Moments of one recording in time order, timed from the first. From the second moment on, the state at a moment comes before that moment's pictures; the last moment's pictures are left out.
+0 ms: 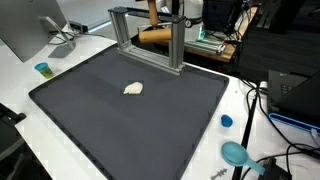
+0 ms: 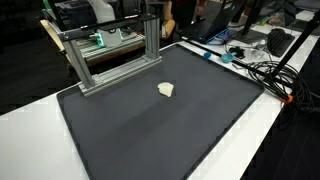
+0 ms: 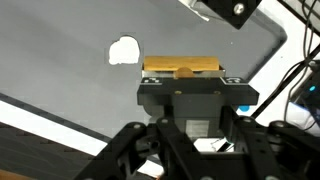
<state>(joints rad) 0.06 -0.32 0.00 -2.16 0.08 1.95 -0.49</state>
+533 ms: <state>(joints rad) -0.02 -0.40 0.00 -2.33 -0.06 2.02 -0.10</state>
